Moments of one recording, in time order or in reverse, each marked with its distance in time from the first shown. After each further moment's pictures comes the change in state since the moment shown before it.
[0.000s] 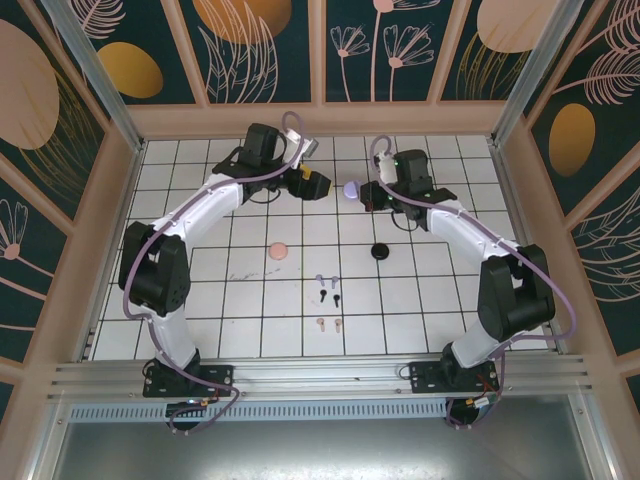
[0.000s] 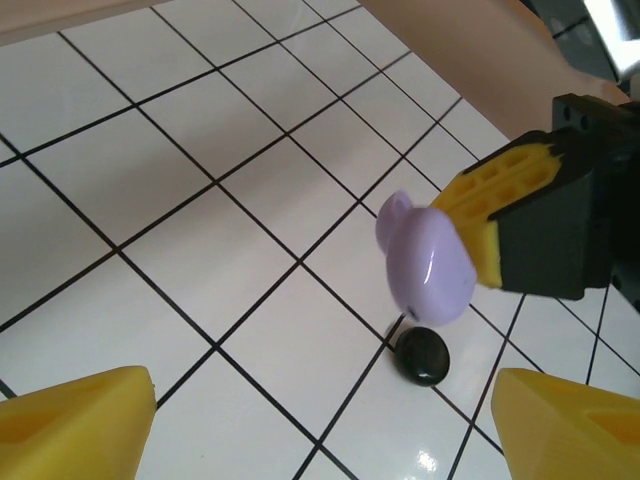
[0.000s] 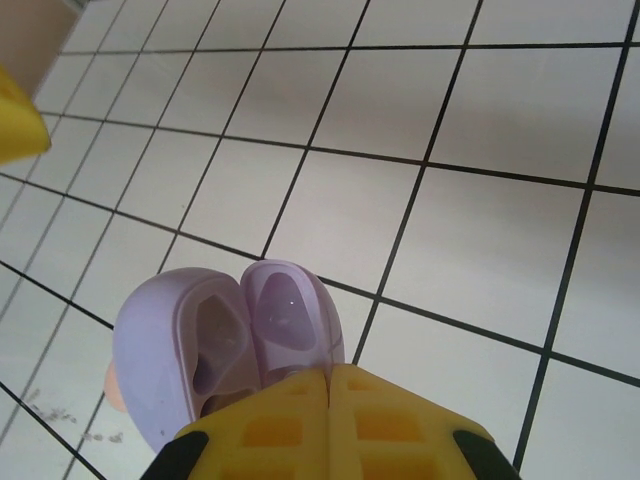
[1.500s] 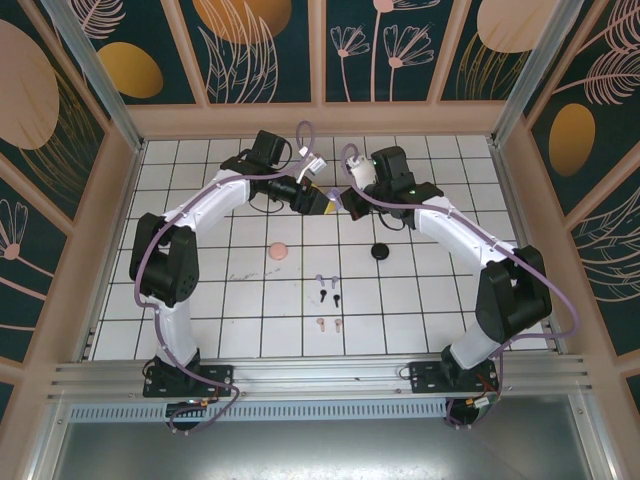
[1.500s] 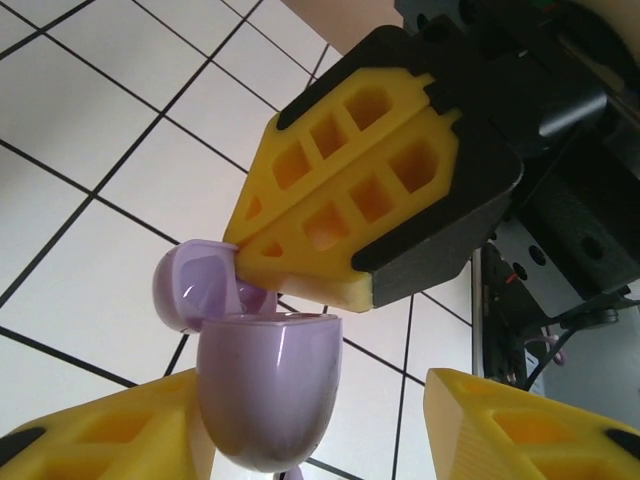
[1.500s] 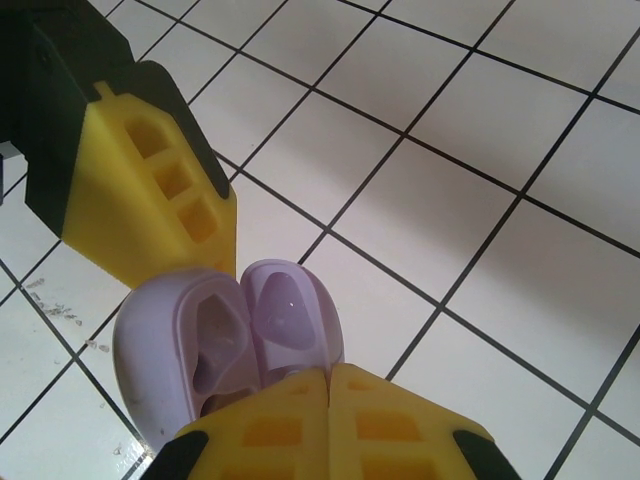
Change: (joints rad) left arm 0.001 0.083 0.050 -0.218 0.375 0.174; right arm 0.120 0.004 0.110 -0.143 0.010 -0.253
